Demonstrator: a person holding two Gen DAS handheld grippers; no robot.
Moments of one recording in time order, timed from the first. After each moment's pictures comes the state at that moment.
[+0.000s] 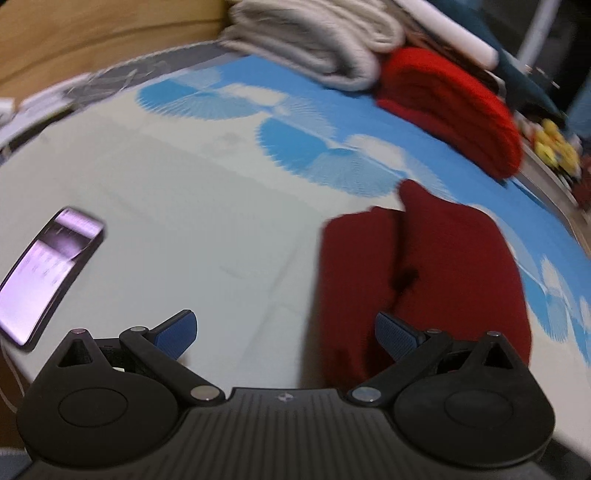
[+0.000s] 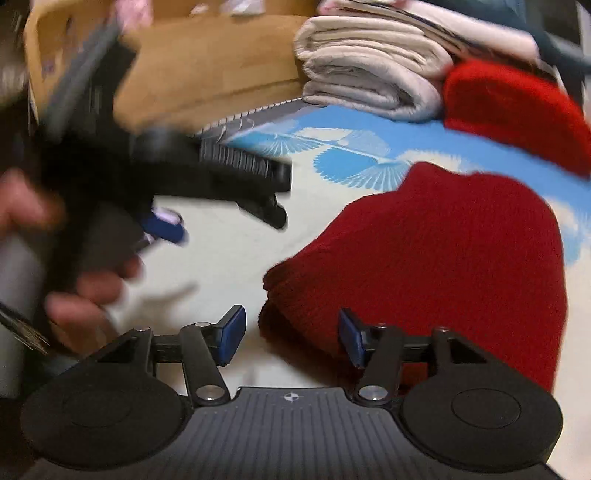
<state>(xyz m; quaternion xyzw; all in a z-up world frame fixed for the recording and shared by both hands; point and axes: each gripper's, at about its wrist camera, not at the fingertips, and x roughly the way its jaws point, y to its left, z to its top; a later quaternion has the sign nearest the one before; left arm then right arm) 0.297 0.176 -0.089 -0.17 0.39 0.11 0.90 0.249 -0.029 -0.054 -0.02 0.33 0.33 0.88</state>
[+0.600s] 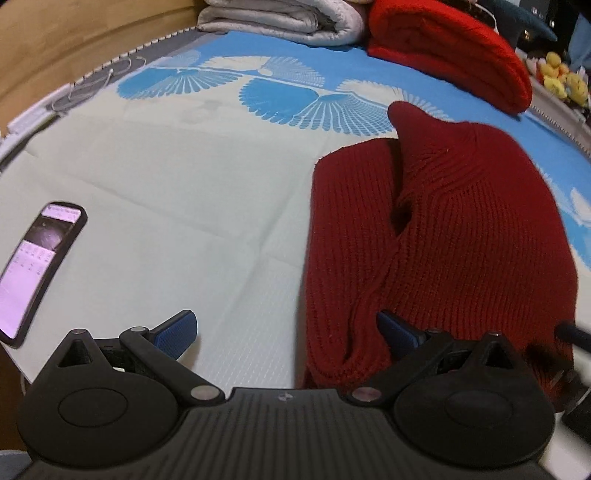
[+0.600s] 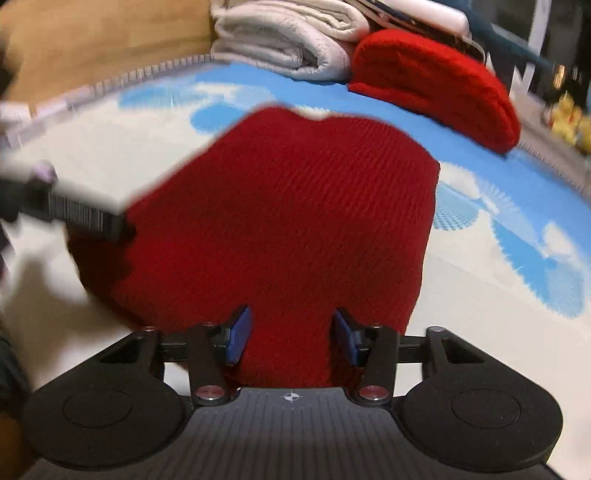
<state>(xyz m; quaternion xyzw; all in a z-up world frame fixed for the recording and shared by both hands) 0.318 0.143 -0.138 -0.11 0.45 0.13 0.88 0.305 -0.077 -0.076 -0.08 0.37 0.22 0.90</state>
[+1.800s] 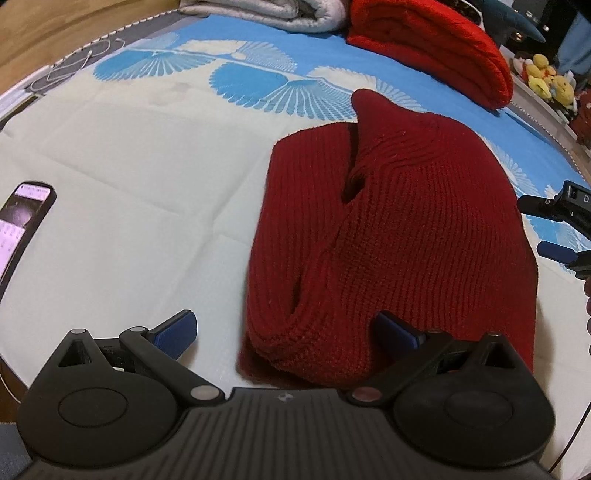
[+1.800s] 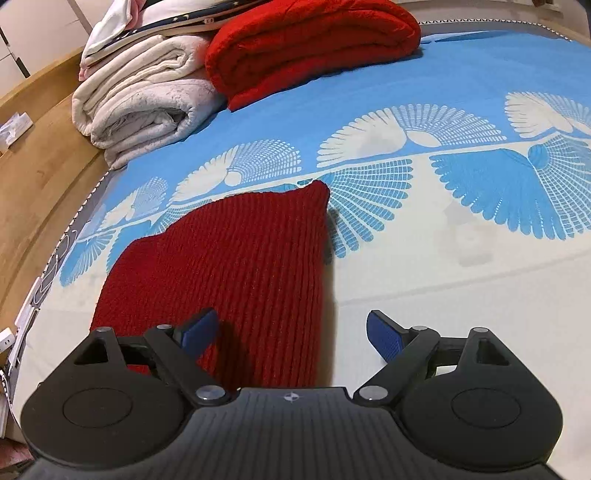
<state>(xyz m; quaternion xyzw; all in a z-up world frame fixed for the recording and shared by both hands) 0.314 0.116 -0.137 -0.14 0.47 0.10 0.87 0.441 -0.170 -0.088 0.17 0.42 0.13 0.88</state>
